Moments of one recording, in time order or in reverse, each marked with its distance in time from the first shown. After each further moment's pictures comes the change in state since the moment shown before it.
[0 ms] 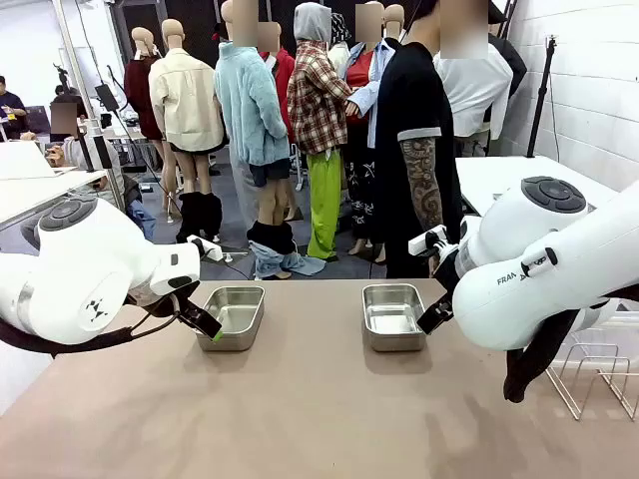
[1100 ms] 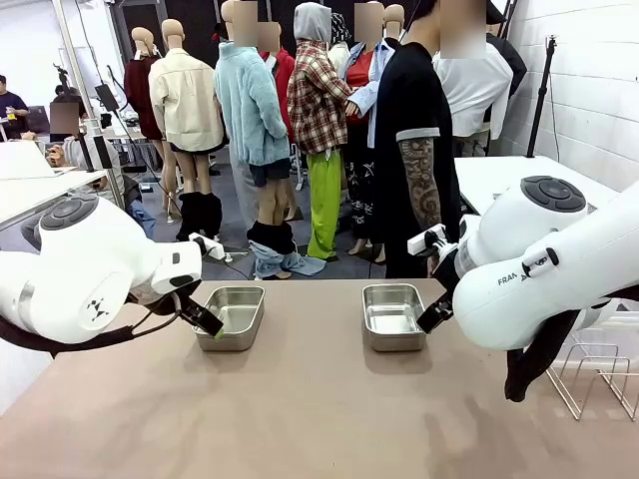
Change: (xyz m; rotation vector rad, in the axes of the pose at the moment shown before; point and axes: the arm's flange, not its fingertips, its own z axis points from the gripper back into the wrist) left arm 0.006 -0.002 0.005 0.008 -0.018 -0.014; right arm 0.003 0.001 0.004 -0.004 -0.010 0.015
